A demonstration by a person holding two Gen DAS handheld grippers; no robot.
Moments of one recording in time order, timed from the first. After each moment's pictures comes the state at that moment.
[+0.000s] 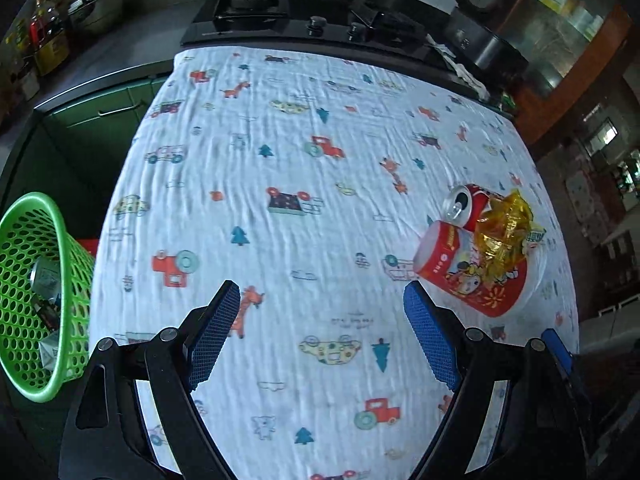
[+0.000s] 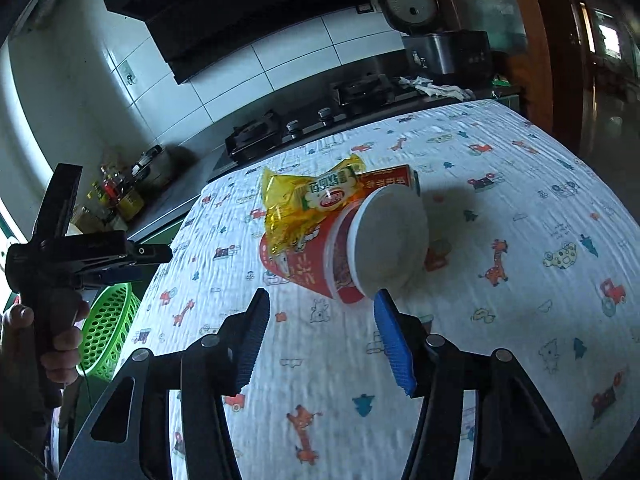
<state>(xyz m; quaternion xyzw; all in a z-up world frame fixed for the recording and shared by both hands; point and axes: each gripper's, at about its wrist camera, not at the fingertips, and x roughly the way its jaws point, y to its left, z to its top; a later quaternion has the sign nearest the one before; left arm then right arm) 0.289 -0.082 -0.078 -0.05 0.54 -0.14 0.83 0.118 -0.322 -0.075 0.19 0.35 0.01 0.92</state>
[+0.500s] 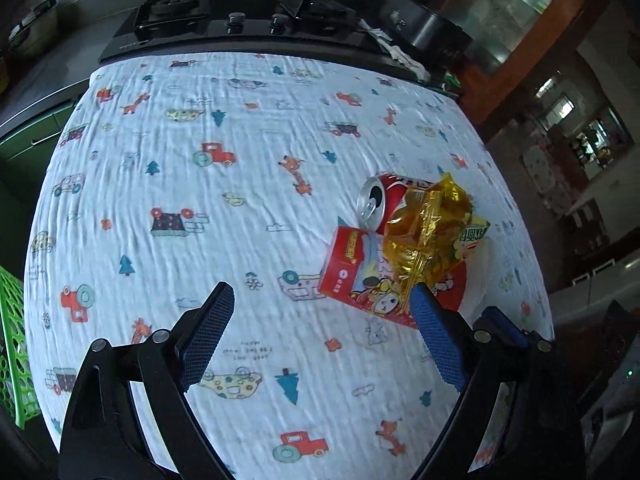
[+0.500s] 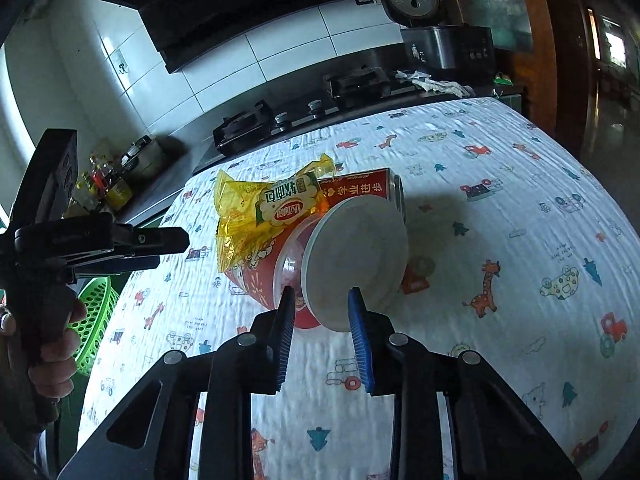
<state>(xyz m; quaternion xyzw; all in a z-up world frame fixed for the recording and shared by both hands) 0.297 -0.158 -0.084 -0.04 0.52 -0.24 0.82 0.148 -0.343 -0.089 0.16 0.37 0.02 0.91</state>
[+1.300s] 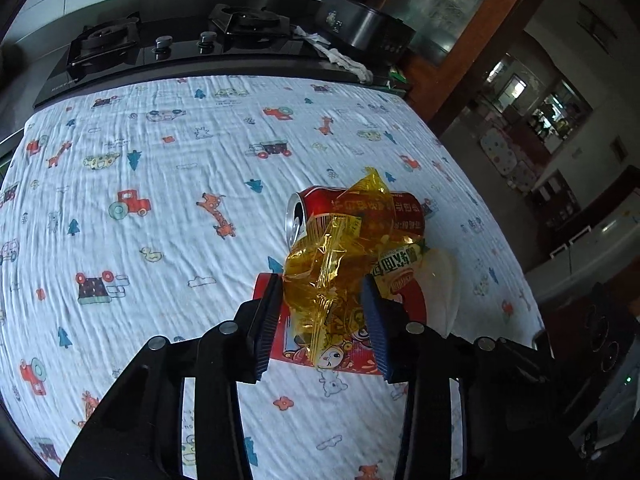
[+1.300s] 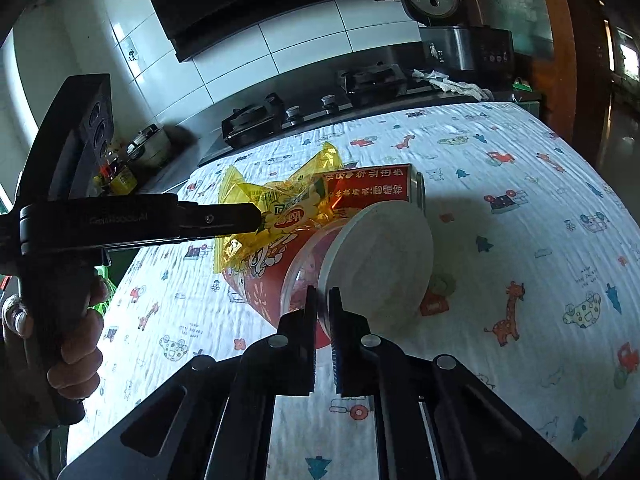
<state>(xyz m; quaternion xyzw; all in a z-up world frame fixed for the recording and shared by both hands) 0.309 -0.205 -0.091 -0.02 0.48 -0.33 0.81 0.173 -0.337 -0.096 0.14 0.37 0.03 0.92</state>
